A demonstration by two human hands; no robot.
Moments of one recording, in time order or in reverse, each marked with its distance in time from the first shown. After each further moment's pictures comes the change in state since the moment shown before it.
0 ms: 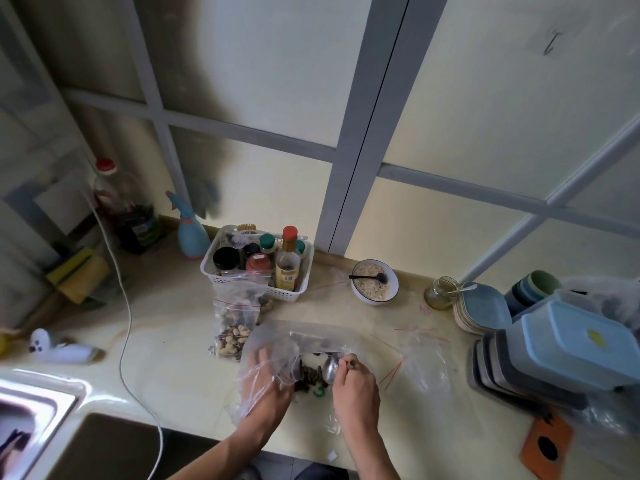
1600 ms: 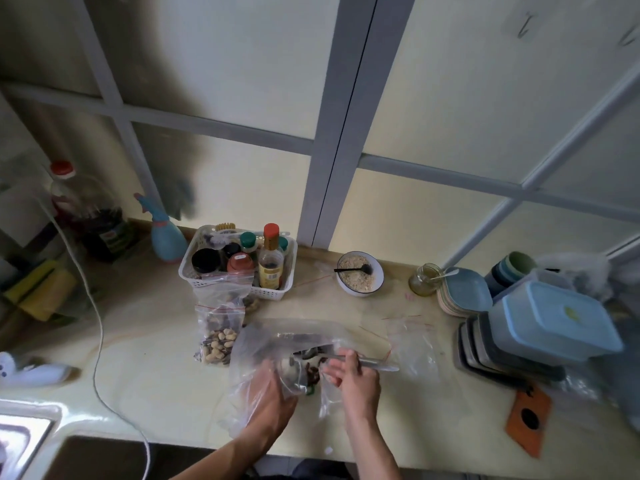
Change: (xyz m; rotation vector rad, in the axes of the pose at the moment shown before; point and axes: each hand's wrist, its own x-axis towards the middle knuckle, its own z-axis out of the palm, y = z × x) left_hand -0.003 -0.021 0.032 0.090 -0.244 0.056; right_hand 0.001 -0.004 -0.007 0.990 -0.003 0.548
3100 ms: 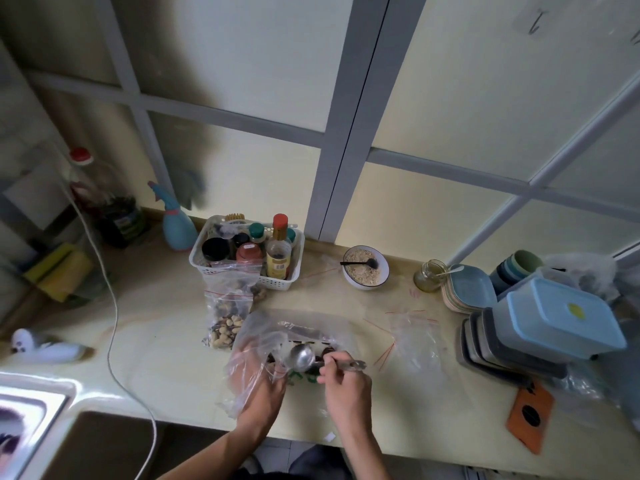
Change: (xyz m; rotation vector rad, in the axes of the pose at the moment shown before) left_hand -0.021 -0.048 0.007 0.977 0.078 0.240; right_hand -0.036 0.012 -0.005 -0.562 -0.111 -0.417
